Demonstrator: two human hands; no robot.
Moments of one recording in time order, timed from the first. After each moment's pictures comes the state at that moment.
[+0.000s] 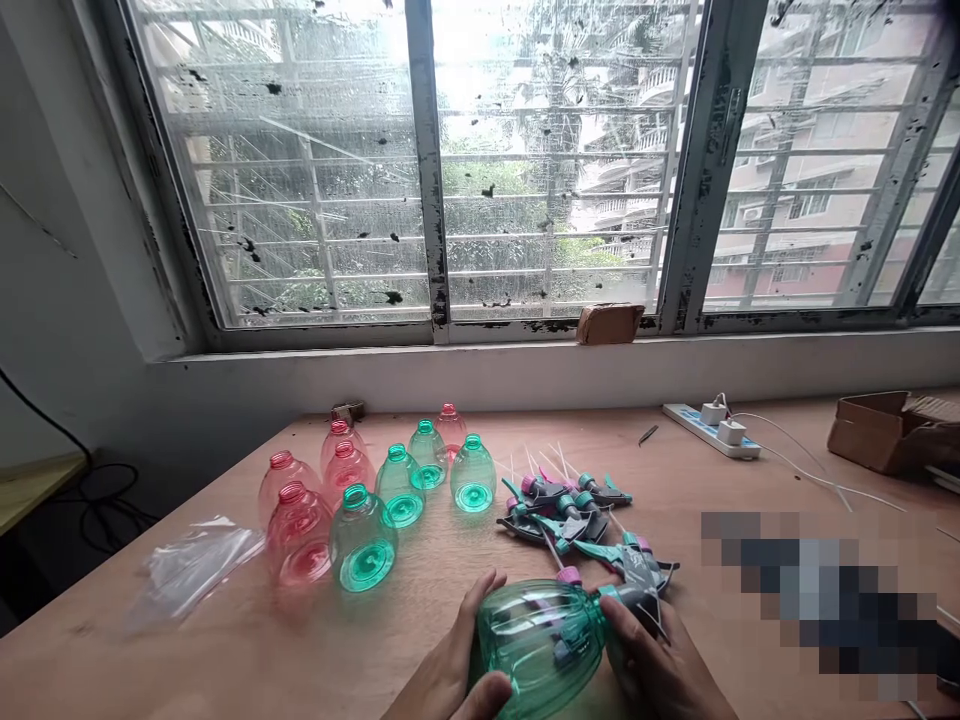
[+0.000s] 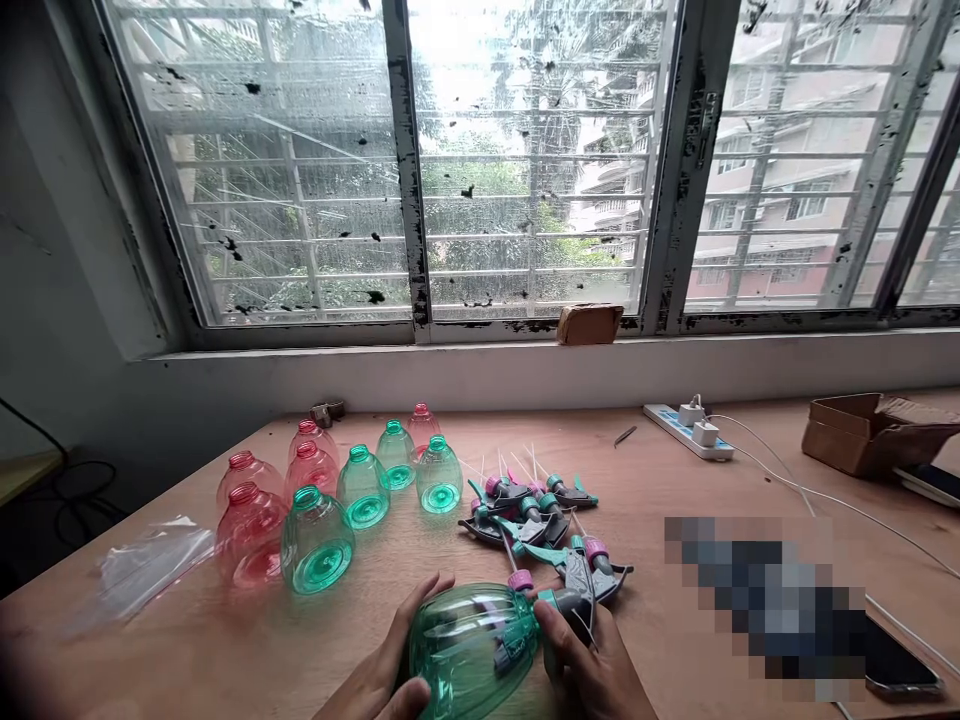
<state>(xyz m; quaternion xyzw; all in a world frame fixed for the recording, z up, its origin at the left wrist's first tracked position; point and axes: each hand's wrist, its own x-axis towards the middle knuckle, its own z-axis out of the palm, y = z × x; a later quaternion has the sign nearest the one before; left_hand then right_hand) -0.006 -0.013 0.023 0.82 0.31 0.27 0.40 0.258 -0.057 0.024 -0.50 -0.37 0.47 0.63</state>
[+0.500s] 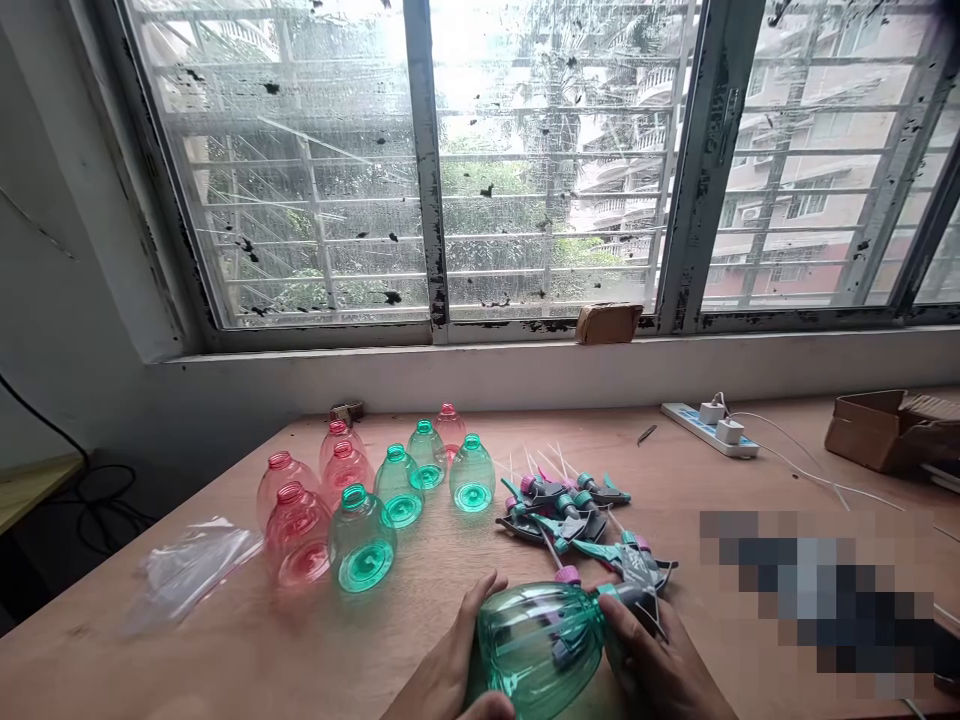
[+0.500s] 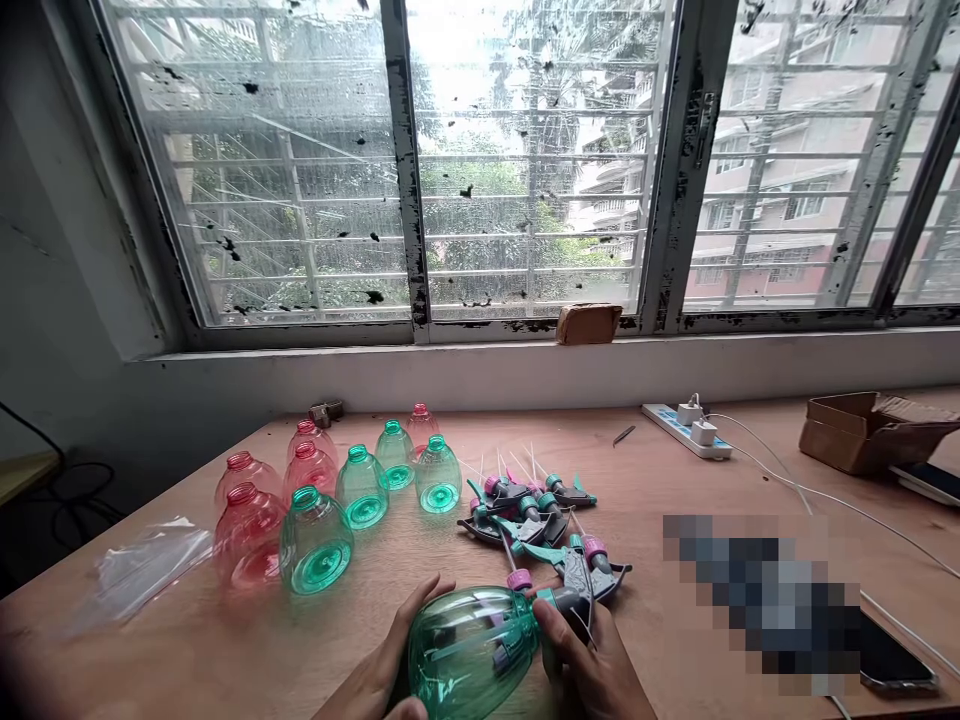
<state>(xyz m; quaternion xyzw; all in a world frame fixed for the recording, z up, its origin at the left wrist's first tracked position) -0.005 -0.008 0.012 0.83 0.30 0.27 0.39 0.258 -0.056 0.017 -0.47 -0.35 0.49 0.65</state>
